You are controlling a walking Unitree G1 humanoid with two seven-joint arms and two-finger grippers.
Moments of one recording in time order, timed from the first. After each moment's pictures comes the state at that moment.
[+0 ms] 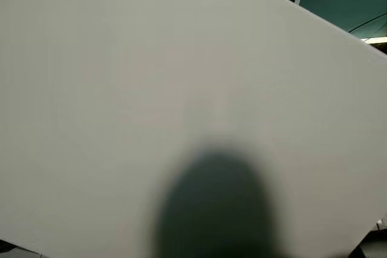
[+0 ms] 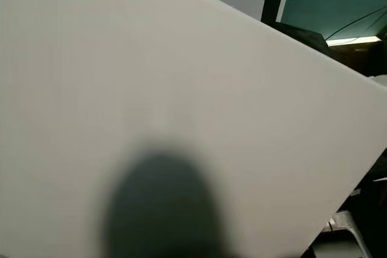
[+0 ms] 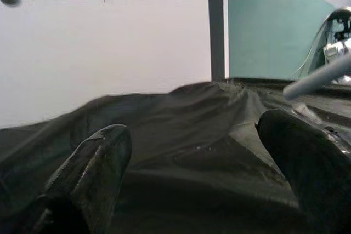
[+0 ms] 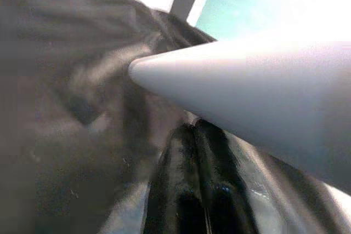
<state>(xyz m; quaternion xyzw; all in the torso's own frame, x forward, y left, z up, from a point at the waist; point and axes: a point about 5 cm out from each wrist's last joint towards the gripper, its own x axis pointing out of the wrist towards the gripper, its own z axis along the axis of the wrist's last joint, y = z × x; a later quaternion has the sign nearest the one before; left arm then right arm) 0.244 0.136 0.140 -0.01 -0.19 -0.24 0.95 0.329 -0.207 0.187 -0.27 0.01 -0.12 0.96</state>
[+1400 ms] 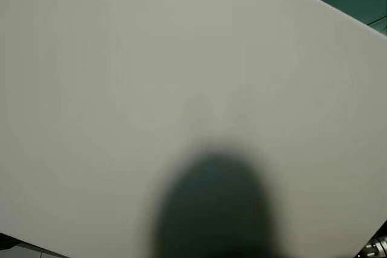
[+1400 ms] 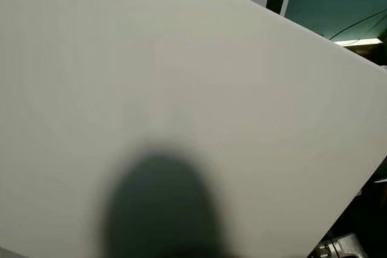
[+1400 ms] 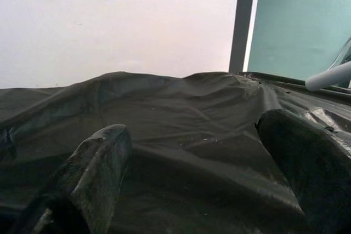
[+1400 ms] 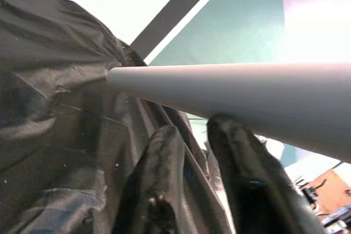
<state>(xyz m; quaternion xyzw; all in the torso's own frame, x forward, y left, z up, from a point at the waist) 0.247 0.120 0.133 -0.06 -0.16 -0.21 0.96 0.298 -0.199 0.181 -0.46 -0.07 -0.17 0.87</state>
